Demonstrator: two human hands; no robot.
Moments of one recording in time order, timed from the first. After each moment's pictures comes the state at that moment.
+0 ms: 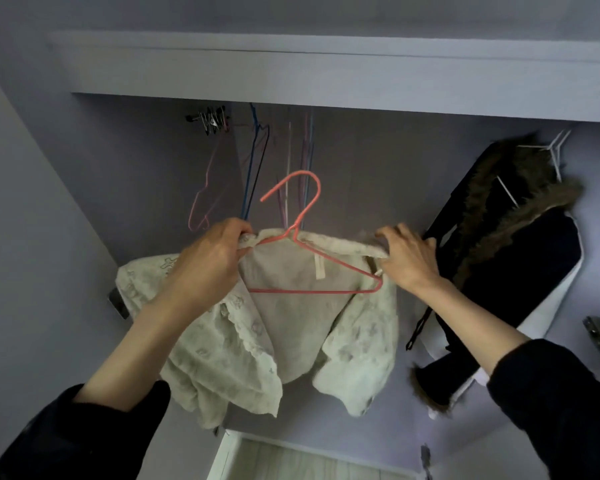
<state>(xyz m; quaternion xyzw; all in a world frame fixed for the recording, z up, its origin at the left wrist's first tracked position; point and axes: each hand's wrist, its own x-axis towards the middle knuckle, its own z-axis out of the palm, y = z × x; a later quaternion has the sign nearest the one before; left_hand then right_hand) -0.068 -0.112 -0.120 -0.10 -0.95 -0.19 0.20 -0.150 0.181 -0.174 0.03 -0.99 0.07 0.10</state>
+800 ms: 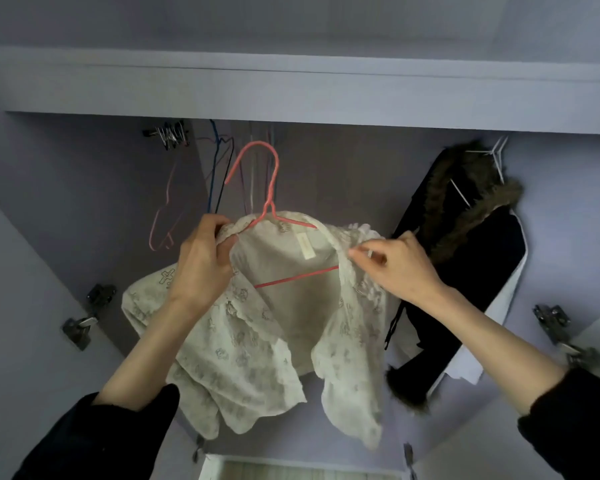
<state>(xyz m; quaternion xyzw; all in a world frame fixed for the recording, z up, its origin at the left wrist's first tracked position) -0.093 -0.077 -0.120 -0.07 -0.89 -0.39 0.25 -0.099 0.196 -0.132 0.15 -0.94 0.21 0.24</state>
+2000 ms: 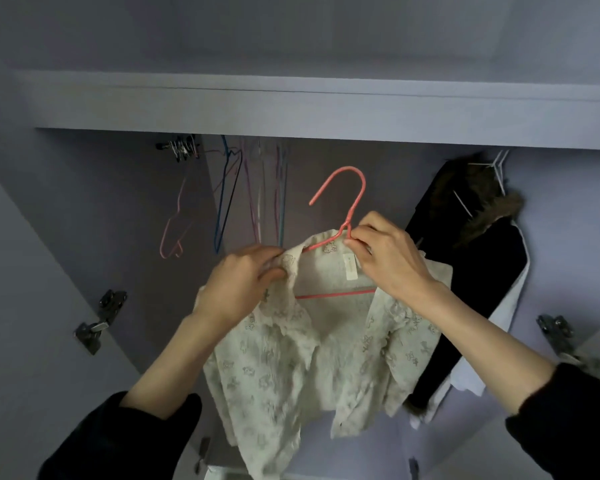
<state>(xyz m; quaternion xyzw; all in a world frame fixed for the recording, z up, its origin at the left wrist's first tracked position) -0.086 -0.057 -0.118 -0.19 -0.92 -0.28 0.18 -0.097 0.172 -0.104 0.22 -0.90 0.20 0.31</state>
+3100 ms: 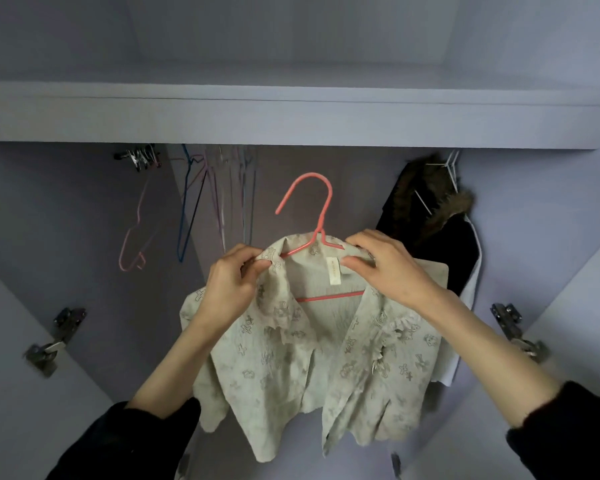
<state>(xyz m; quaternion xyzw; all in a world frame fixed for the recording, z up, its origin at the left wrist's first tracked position) -0.092 -0.014 -0.129 -0.16 -0.85 -0.46 0.21 -0.084 0.230 -0.110 0.19 -0.92 0.28 0.19</state>
